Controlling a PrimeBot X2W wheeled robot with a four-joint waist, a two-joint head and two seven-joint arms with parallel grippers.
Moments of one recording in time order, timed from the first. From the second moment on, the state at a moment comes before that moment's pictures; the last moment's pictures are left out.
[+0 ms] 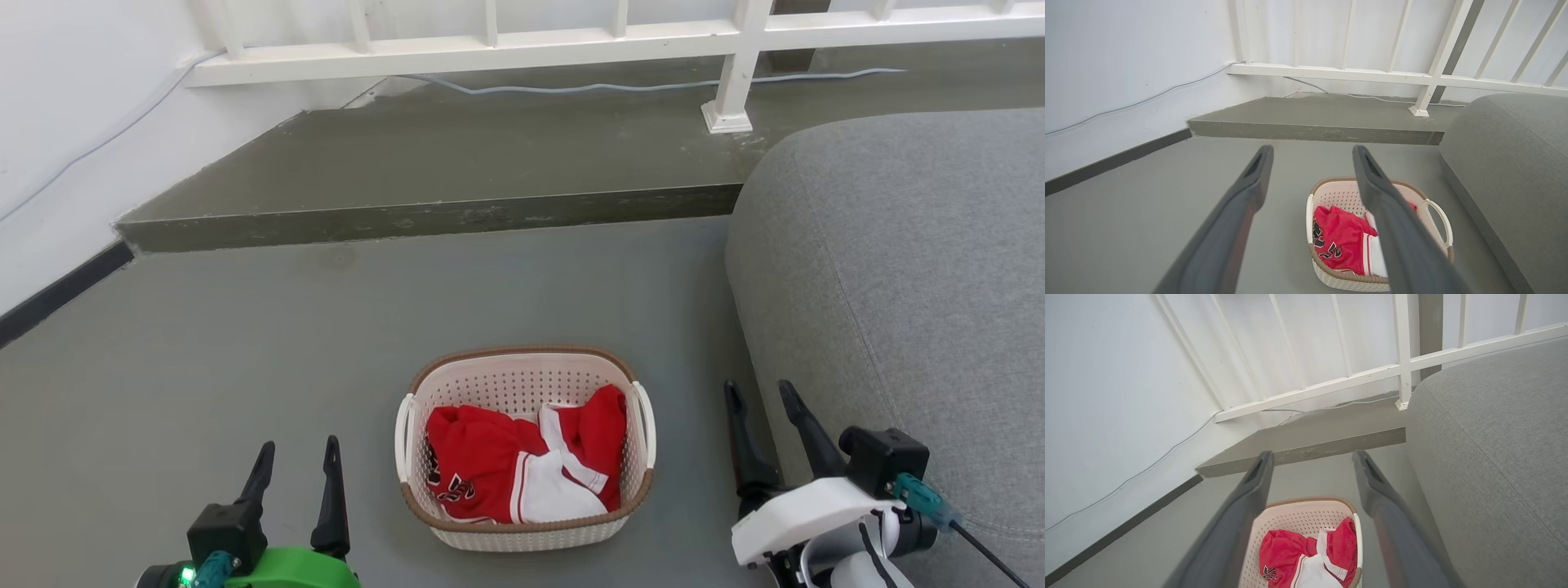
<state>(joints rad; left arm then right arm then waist) 0.07 0.08 -0.26 0.18 -0.33 0.11 -0.25 0.06 -0.06 0.32 0.17 0.39 -0.10 -0.25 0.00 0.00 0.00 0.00</state>
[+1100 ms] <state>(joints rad) 0.11 0.07 -0.23 0.17 -0.29 0.11 -0.25 0.12 -0.06 0.30 0.16 0.36 -0.10 -0.25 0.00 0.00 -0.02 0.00</state>
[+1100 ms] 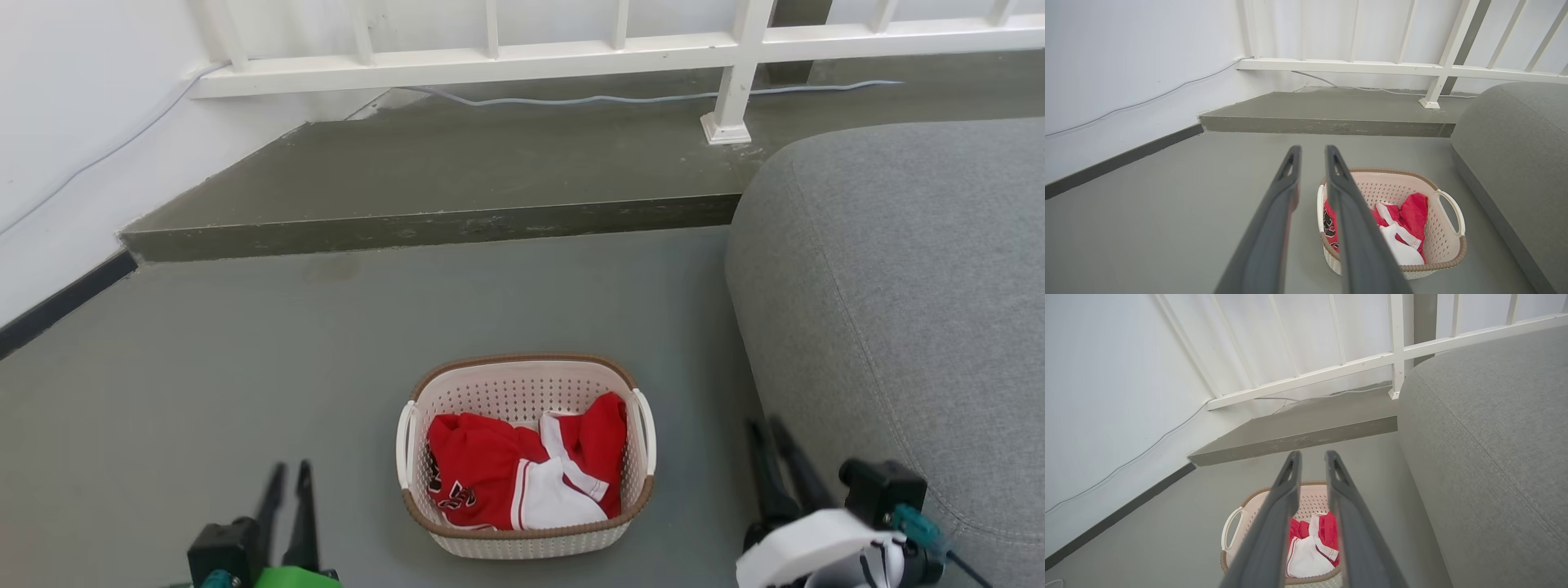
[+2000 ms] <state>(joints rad) 0.12 0.06 -0.19 0.20 -0.56 0.06 -0.20 0.15 -0.05 0.25 0.16 0.62 -0.07 -0.22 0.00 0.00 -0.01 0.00</state>
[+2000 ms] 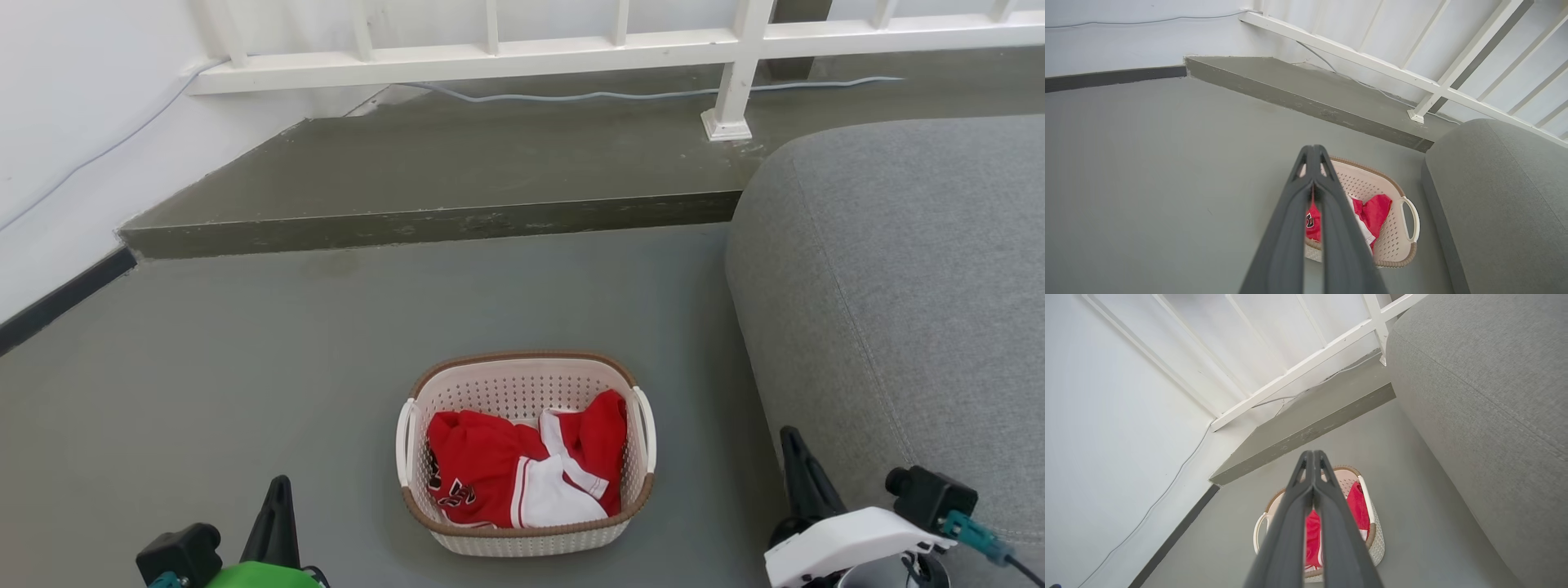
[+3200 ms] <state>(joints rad) 0.07 0.06 -0.10 0.22 -1.00 -0.01 -0.08 0.08 -0.08 0.14 0.18 1.06 -0.01 -0.11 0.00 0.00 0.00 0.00</state>
